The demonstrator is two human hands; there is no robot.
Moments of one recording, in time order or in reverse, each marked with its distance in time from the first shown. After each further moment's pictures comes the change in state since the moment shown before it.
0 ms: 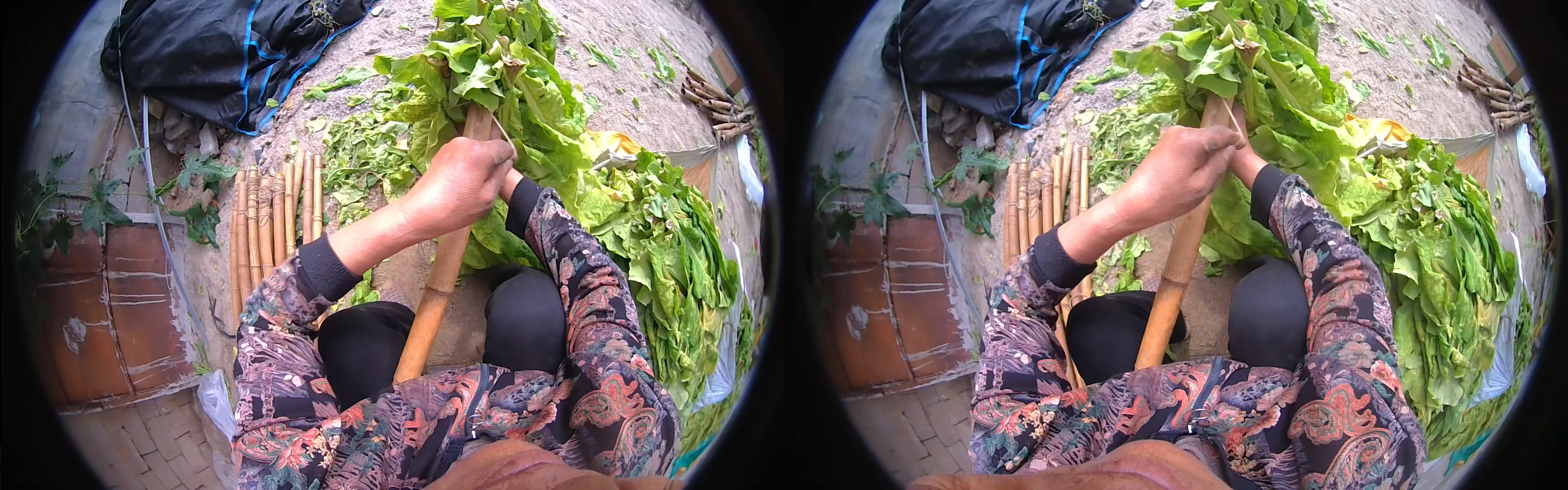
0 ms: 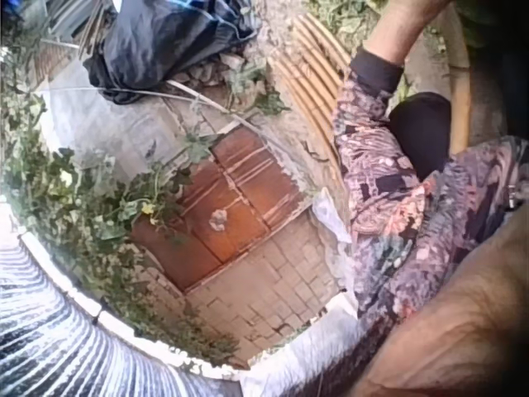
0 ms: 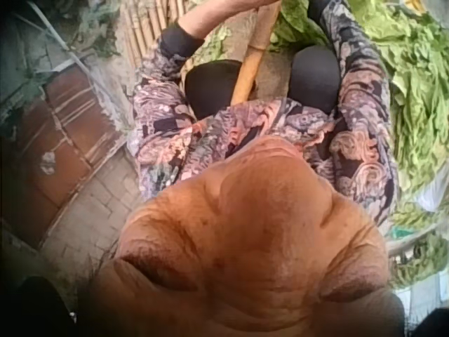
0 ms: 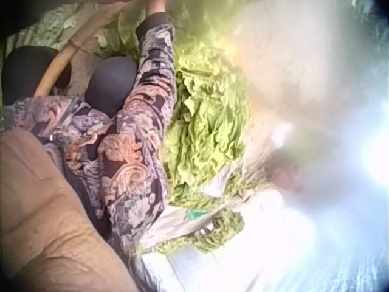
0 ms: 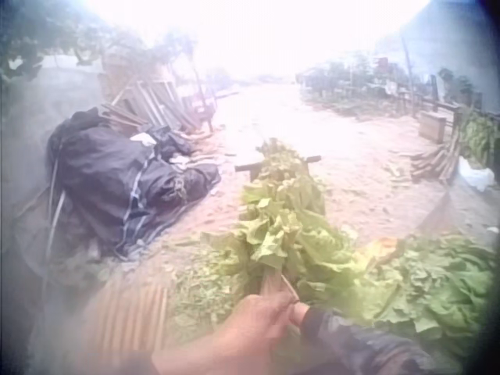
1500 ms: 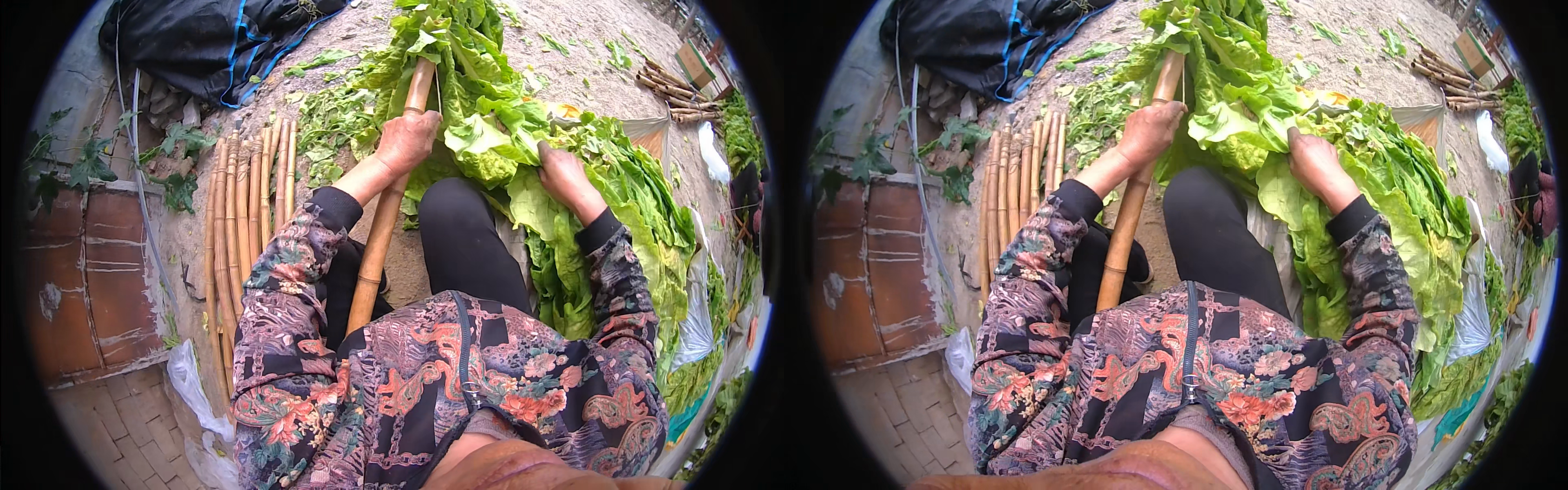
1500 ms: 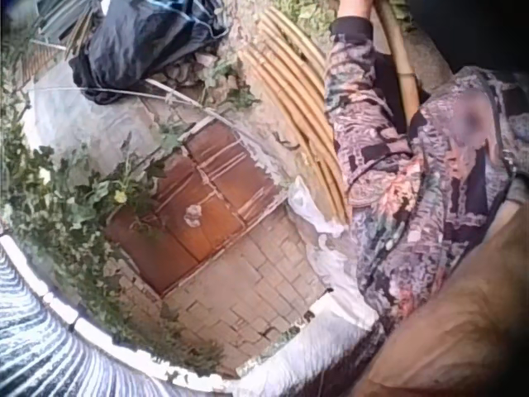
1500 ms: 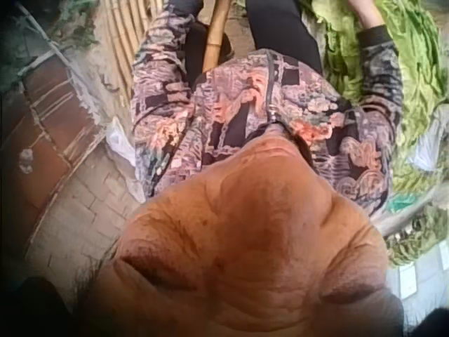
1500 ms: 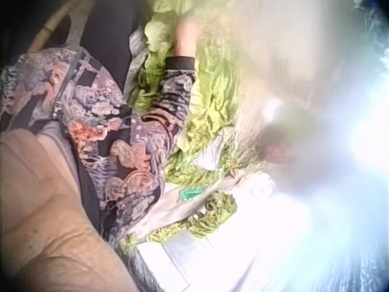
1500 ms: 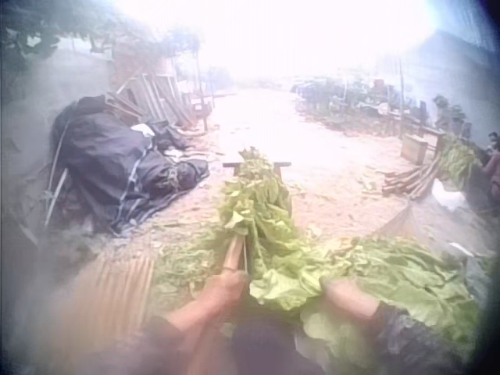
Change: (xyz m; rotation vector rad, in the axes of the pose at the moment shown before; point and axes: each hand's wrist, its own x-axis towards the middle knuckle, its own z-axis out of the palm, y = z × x) left_hand -0.059 -0.073 0.066 0.538 0.089 -0.143; right_hand -0.170 -0.228 -0.081 -2.170 -0.468 -0.104
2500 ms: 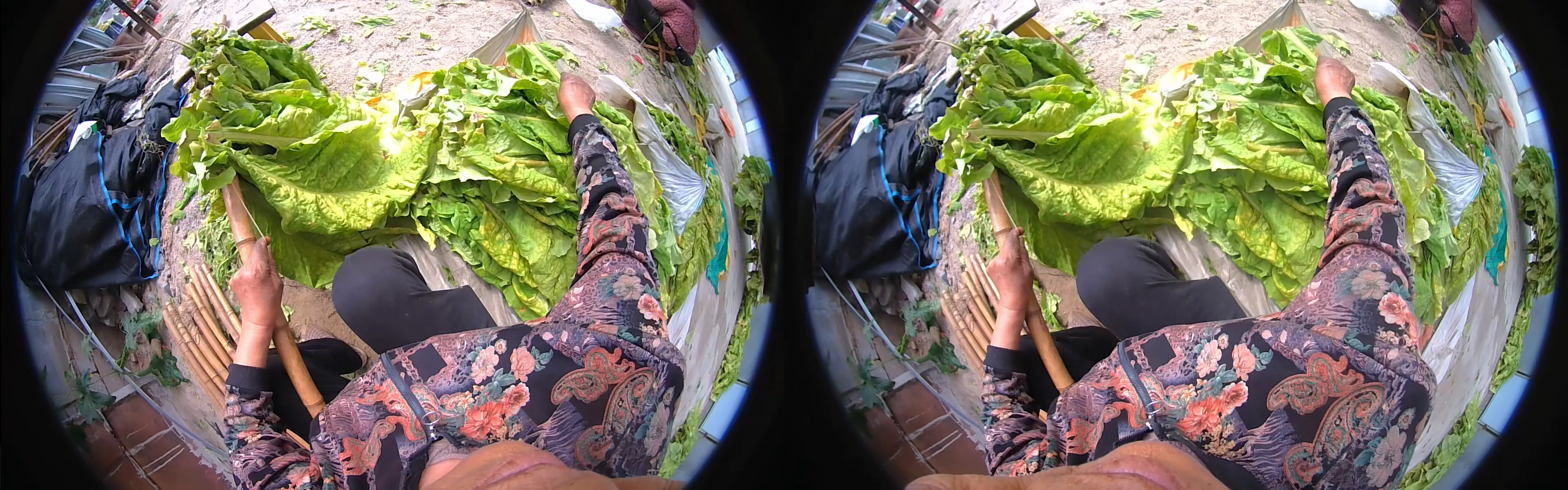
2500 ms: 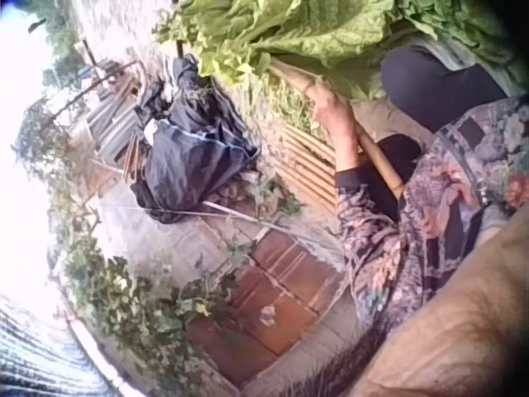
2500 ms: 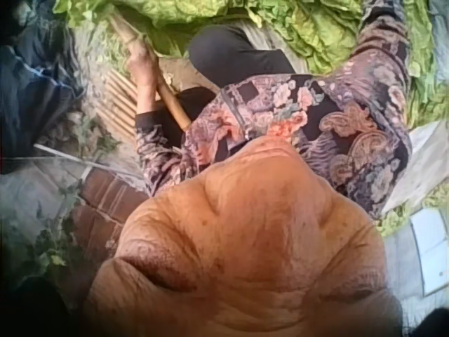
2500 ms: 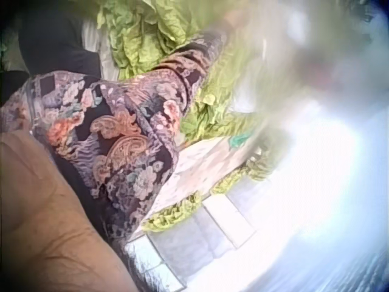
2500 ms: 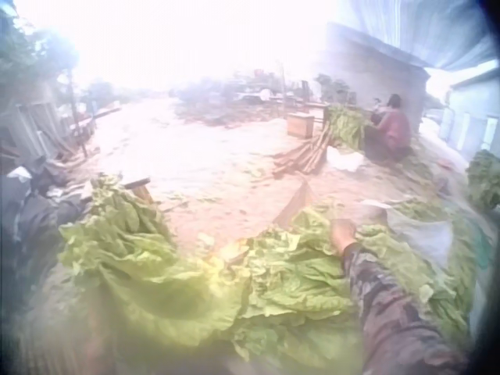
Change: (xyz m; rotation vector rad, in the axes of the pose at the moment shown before) left_hand 0.002 0.022 -0.011 0.254 -0.079 0.075; right_hand -0.106 0.364 -0.005 -0.333 0.167 1.088
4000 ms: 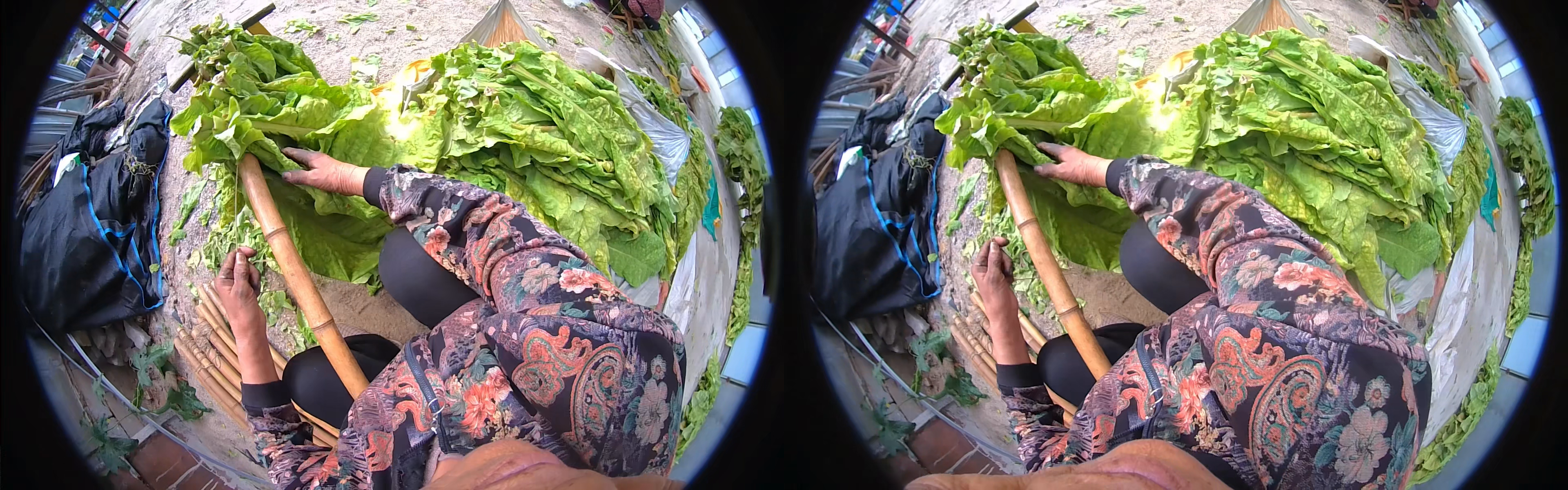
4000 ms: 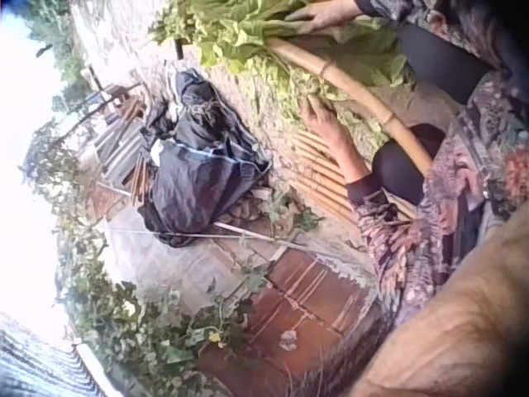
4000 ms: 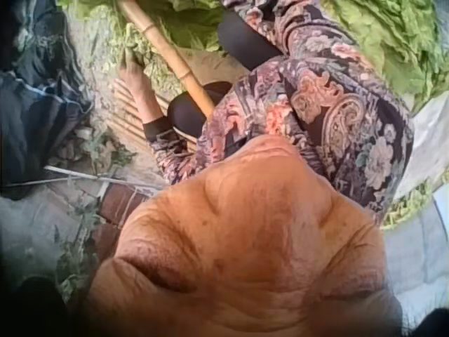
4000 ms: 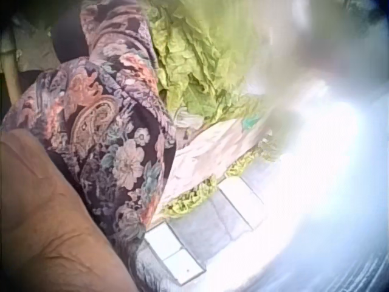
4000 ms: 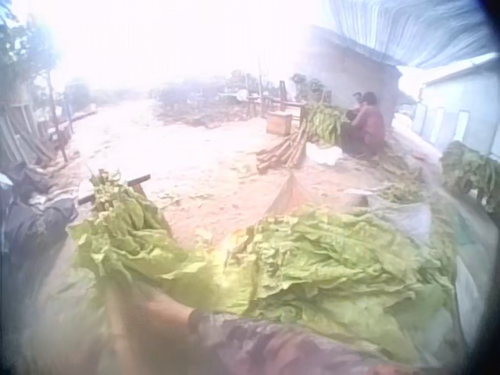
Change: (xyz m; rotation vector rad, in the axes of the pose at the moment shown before) left_hand -0.003 -0.066 -0.048 -1.296 -0.108 -0.556; right_hand -0.258 -0.421 -0.082 1.533 -0.622 -0.720
